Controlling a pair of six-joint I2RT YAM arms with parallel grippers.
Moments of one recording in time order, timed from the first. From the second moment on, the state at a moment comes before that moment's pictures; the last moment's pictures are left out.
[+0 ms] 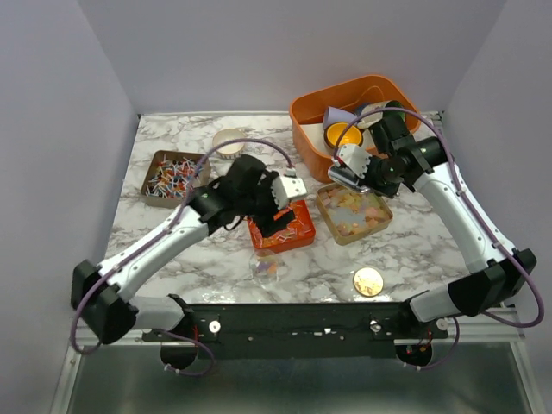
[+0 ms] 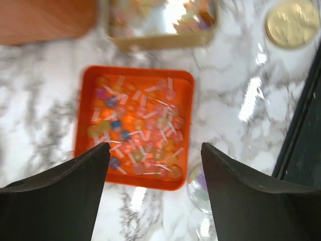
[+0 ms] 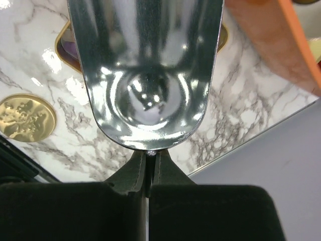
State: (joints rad) left arm -0.76 1.34 1.15 -0.61 0.33 0.42; right arm 0.41 1.47 1.60 -1.27 0.03 -0.78
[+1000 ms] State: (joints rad) left arm -0.38 1.45 1.19 0.04 0.94 -0.66; right arm 0.58 1.52 1.72 -1.25 -0.12 -0.91
